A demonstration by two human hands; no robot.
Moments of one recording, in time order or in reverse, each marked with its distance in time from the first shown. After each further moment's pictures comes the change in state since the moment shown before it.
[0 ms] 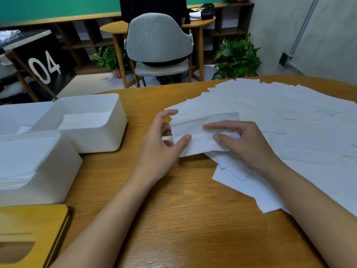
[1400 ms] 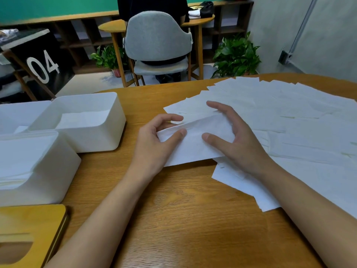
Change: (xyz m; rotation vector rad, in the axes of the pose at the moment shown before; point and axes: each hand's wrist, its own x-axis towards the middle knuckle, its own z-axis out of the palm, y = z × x) left_hand 0.000 0.006 -0.006 -0.078 0.034 -0.045; right_hand -0.004 -0.002 0.012 -0.091 -0.009 -0.116
